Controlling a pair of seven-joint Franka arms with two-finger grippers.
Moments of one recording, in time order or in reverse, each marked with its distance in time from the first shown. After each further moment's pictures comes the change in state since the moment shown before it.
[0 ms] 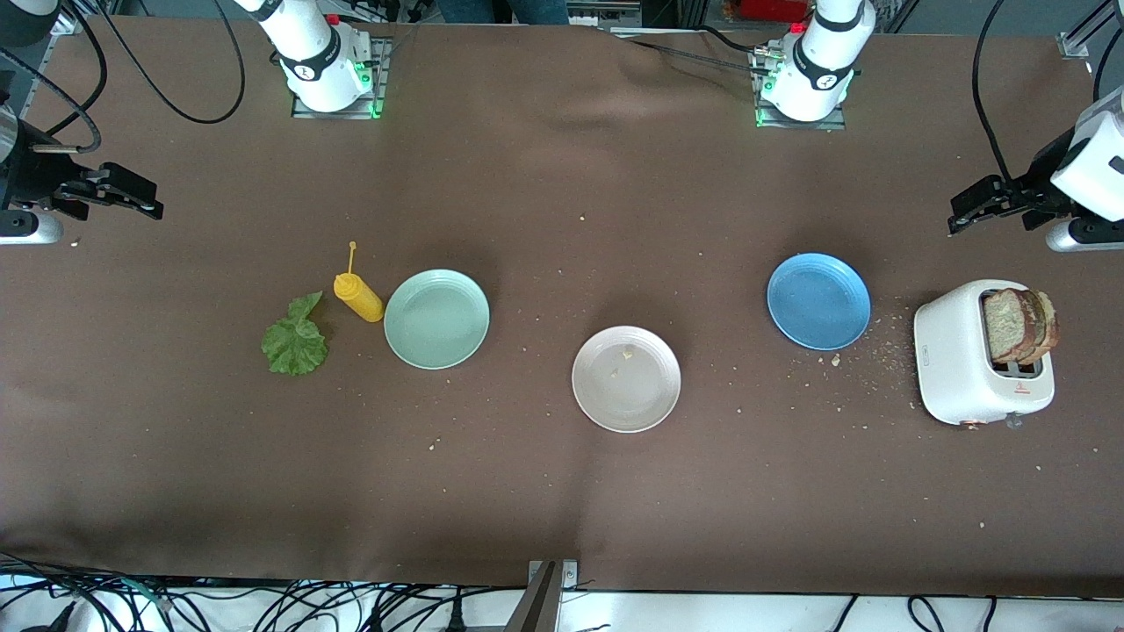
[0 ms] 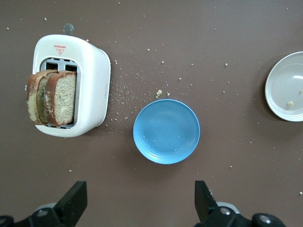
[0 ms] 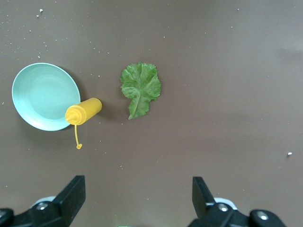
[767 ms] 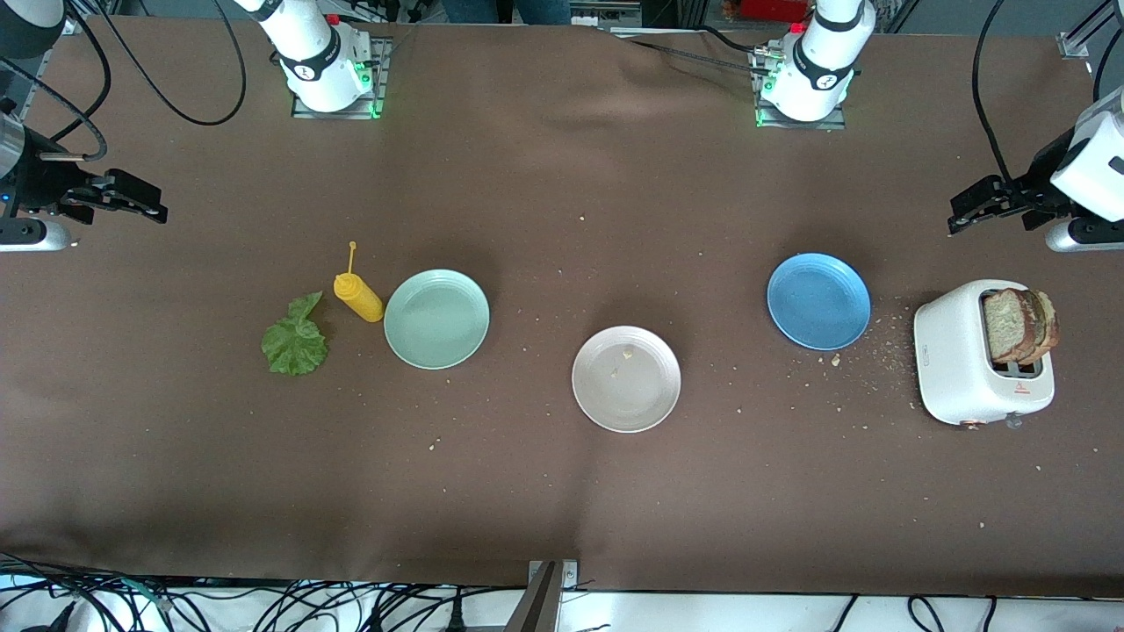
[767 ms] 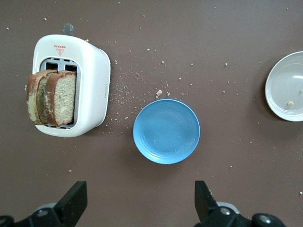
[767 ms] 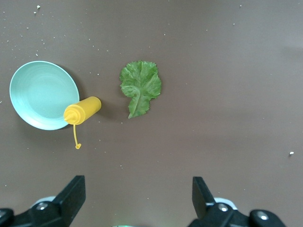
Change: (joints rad) left arm 0.000 0.001 0.000 0.000 0.000 0.000 0.001; right arm 0.000 0.018 0.000 0.000 0.000 0.000 0.000
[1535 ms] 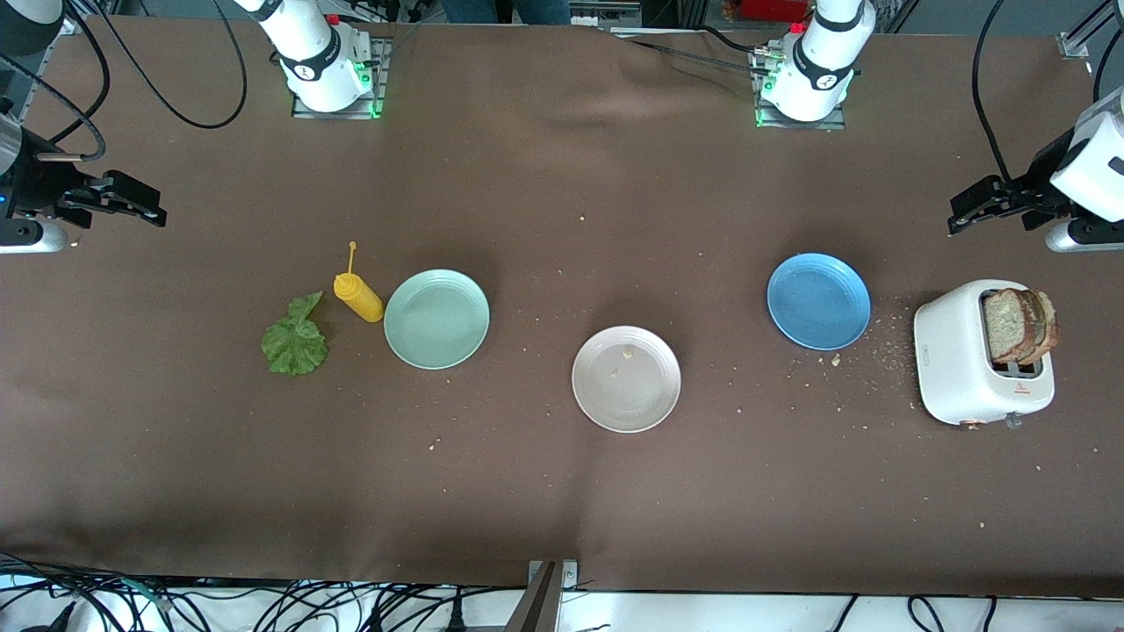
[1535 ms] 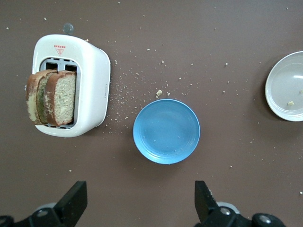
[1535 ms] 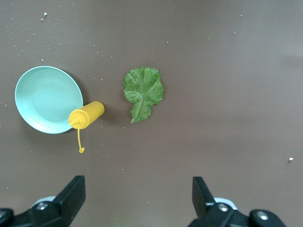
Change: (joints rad) left arm 0.000 0.001 0.000 0.000 0.000 0.000 0.000; right arm 0.004 0.008 0.010 0.030 0.001 0.002 0.000
